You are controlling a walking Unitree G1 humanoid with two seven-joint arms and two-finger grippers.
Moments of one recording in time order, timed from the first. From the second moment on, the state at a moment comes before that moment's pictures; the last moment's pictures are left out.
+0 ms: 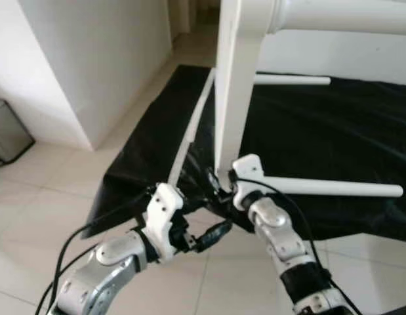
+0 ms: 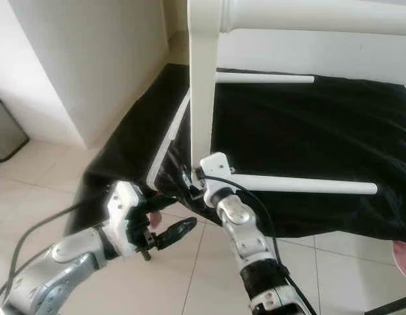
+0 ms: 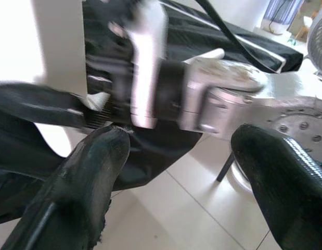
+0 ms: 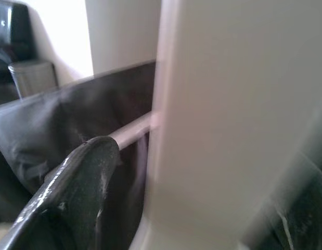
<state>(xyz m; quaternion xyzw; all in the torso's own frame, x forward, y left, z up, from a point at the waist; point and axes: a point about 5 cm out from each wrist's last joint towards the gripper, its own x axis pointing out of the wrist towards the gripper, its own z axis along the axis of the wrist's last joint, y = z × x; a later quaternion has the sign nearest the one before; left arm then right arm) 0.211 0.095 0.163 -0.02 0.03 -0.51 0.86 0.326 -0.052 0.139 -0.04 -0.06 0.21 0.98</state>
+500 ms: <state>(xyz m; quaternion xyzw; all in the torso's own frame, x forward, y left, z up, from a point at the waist) 0.209 0.089 0.162 -0.03 0.03 -0.52 0.85 0.364 -0.006 0.160 -0.04 -0.02 0.22 0.97</state>
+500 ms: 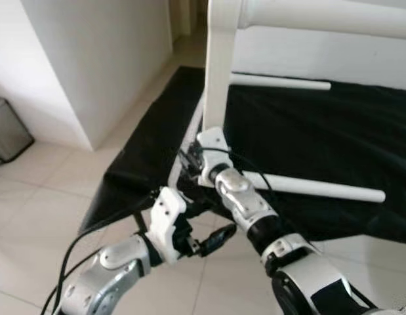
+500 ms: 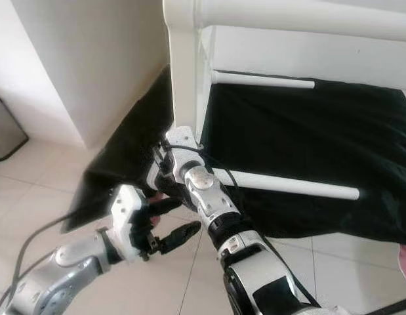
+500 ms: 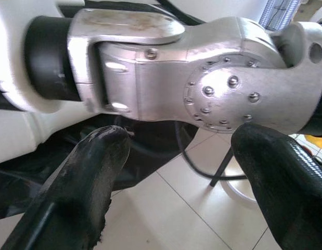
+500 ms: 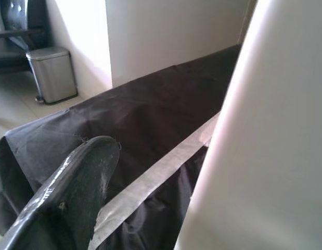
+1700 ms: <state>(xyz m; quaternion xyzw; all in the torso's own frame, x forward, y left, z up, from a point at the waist) 0.232 0.093 0.159 0.00 0.02 -0.46 0.89 0.327 -0.090 0.154 0.01 -0.17 0.18 0.97</state>
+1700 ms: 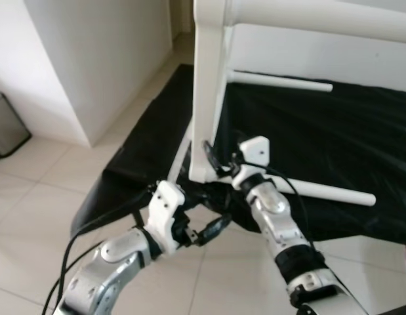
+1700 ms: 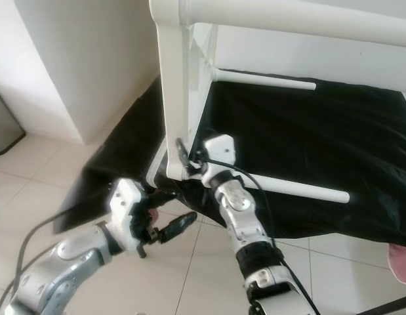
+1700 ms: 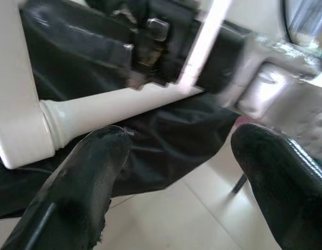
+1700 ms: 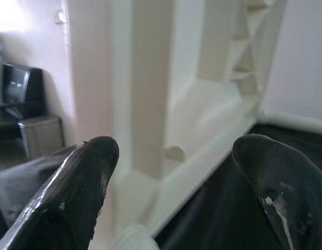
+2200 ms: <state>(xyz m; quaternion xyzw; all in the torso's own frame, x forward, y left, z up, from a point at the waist) 0.263 0.089 0.143 0.02 0.03 -0.39 0.92 0.324 -0.125 0.135 -0.07 -0.09 0.01 0.99</state>
